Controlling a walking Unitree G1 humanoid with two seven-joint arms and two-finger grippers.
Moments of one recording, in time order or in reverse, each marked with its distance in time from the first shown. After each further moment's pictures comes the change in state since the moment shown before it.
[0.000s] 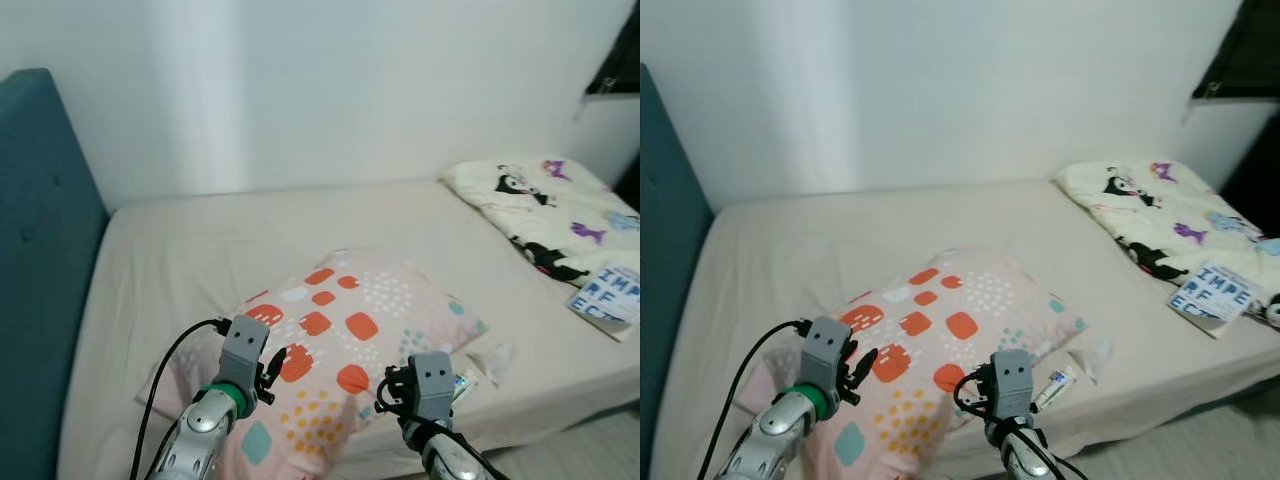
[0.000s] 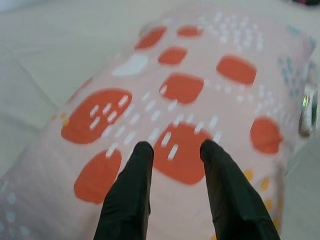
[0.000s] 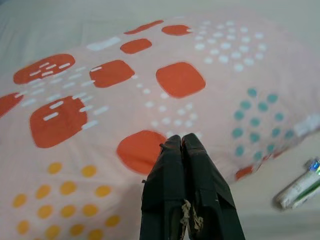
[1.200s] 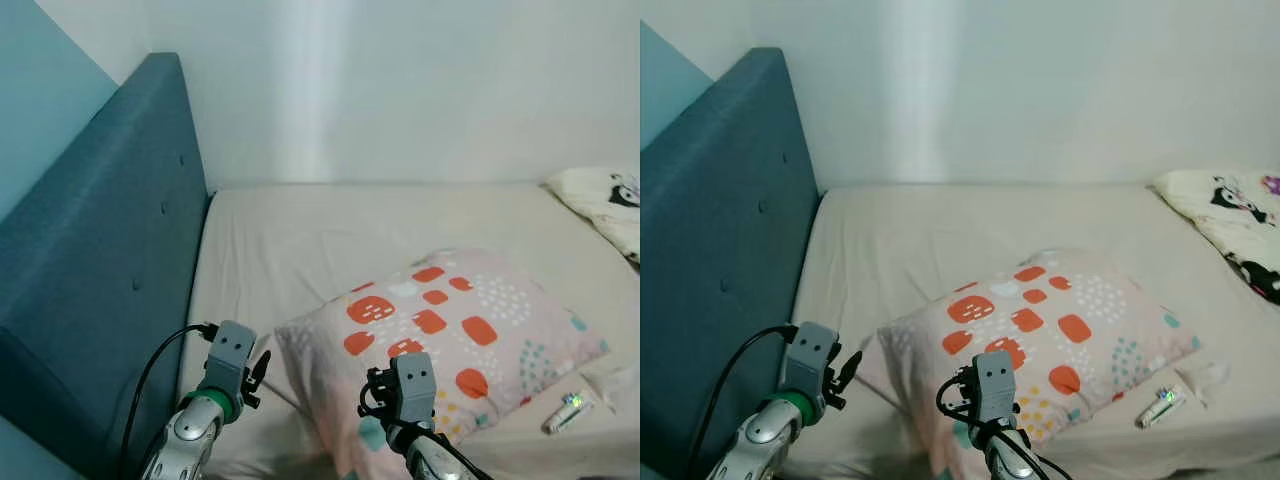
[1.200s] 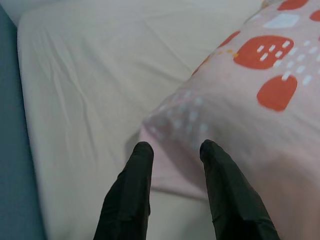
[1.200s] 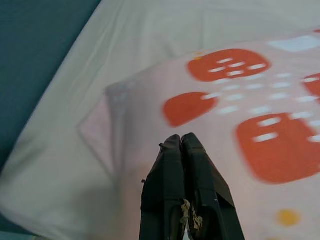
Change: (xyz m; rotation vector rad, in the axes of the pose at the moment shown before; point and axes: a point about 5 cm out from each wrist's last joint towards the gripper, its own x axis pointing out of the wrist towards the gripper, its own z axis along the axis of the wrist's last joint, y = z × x) left arm -0.004 -0.001 -0.003 0.026 -0.016 0.001; right arm 0.003 0.007 0.001 -0.019 0.001 0.029
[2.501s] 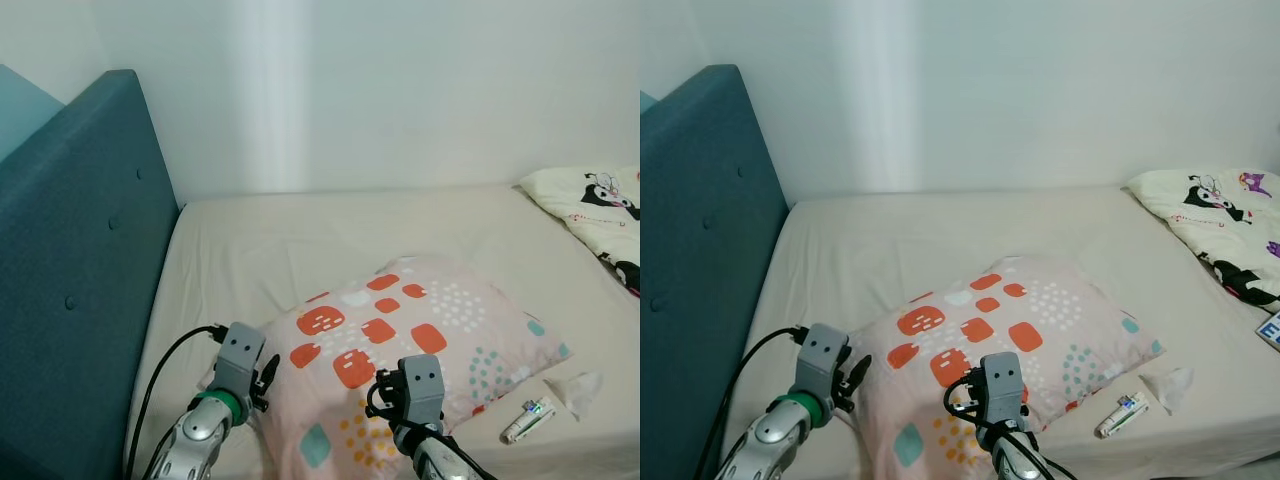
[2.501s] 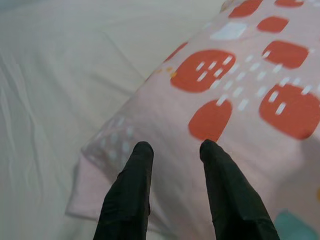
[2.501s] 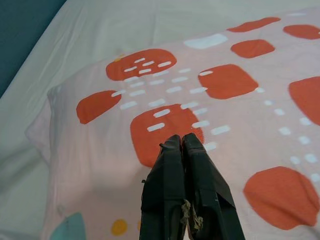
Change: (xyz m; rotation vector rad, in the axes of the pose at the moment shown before) left arm 0.002 0.001 -0.004 -0.005 0.028 0.013; right arm -0.004 -0.005 -0.003 -0.006 0.010 -0.010
